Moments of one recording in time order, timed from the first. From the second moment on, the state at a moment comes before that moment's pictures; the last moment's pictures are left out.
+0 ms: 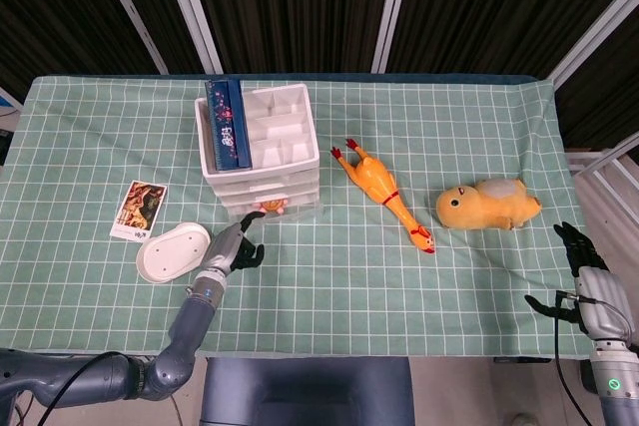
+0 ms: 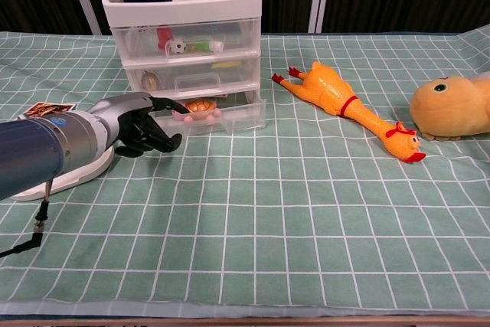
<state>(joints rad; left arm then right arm) -0.76 -1.73 -0.31 -1.65 0.49 1.05 0.28 0.10 -1.11 0.11 -1.66 -1.38 1.38 0.20</state>
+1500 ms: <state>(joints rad) -0.69 -1.53 -0.19 -1.92 0.45 1.06 0.34 0.10 -1.11 0.11 -1.67 -1.37 1.38 0.20</state>
